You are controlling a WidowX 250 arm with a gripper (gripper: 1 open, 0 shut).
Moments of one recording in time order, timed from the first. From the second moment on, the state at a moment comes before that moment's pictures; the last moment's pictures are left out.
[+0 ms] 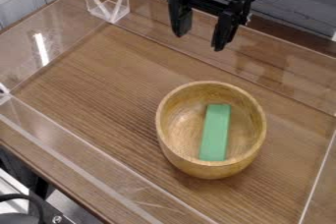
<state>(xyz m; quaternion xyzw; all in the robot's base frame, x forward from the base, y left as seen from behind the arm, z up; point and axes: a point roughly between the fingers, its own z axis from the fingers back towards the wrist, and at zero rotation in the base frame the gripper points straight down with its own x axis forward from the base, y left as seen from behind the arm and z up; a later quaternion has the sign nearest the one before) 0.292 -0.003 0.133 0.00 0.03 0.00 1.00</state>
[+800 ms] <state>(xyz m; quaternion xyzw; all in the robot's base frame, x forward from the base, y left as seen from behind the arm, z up) 0.240 -0.035 0.064 -0.03 0.05 0.02 1.00</state>
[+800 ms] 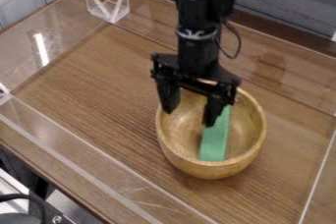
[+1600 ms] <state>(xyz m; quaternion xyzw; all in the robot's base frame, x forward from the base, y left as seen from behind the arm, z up) 0.244 -0.049 0.047 -0.05 0.02 0.02 1.00</state>
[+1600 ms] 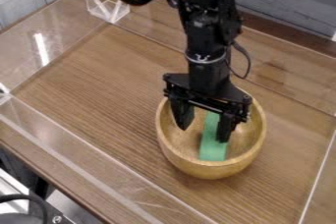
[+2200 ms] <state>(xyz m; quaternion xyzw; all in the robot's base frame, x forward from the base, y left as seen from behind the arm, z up) 0.246 -0.052 0.034 -0.06 0.01 0.02 1.00</state>
